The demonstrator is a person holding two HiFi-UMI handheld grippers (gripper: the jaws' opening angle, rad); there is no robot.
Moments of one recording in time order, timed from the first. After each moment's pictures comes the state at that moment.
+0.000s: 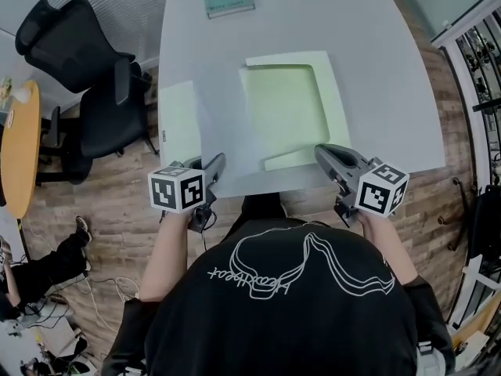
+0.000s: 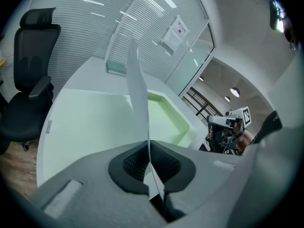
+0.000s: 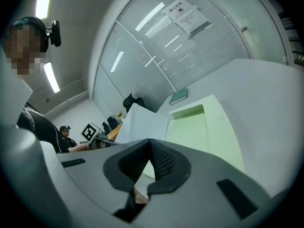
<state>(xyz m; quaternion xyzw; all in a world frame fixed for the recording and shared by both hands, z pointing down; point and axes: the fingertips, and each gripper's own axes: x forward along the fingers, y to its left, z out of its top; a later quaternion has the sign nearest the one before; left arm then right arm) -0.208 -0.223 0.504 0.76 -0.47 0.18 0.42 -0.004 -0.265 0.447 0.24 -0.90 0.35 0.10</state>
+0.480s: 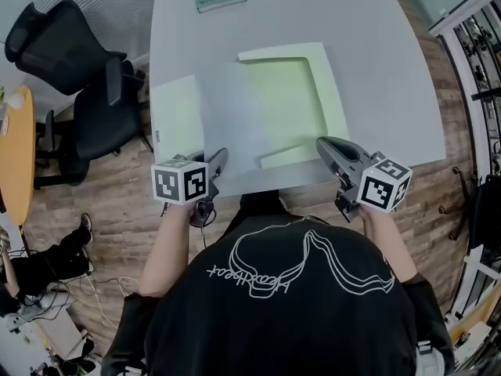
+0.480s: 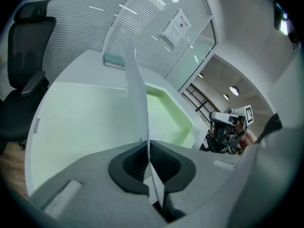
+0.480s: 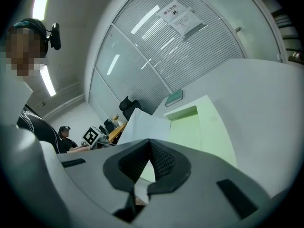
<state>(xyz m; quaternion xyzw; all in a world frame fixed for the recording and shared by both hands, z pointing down) -0.194 -0.240 0.526 0.76 -0.45 0.20 0.43 0.006 -0.280 0.453 0.26 -0.89 0.36 0.08</state>
